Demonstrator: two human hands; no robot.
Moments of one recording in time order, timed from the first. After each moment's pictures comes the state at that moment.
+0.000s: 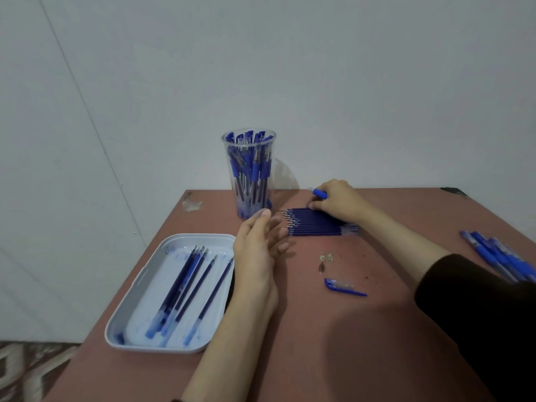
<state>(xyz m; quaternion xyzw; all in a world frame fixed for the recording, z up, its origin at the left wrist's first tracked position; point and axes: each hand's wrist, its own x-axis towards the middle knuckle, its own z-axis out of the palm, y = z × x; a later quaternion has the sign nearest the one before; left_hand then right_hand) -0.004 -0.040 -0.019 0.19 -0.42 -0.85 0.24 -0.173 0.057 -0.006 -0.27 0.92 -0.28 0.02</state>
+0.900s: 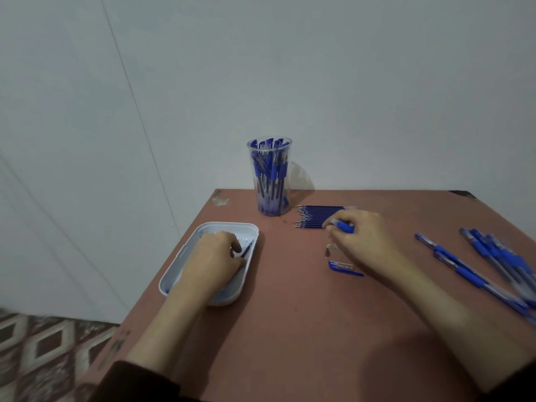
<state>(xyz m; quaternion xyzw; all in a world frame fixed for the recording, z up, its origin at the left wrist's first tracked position) 0.073 -0.107 -0.009 0.25 -0.94 -0.18 0.13 -0.057 0.103 -0.013 -0.30 0.86 -0.39 -0.10</state>
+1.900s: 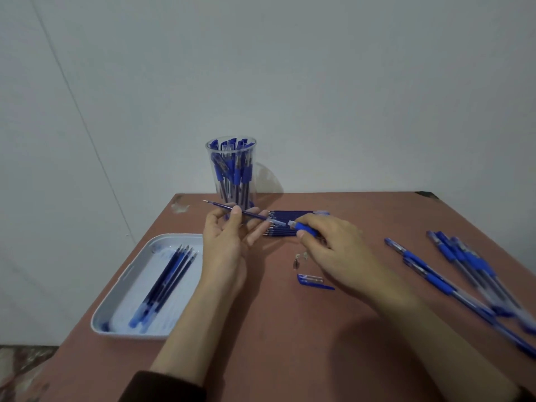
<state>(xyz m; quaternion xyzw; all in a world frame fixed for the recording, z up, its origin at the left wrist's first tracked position) 0.000 -0.043 -0.006 0.09 -0.42 -0.85 0.31 -0.052 0.112 -0.006 -0.36 0.87 -0.30 -0.12</state>
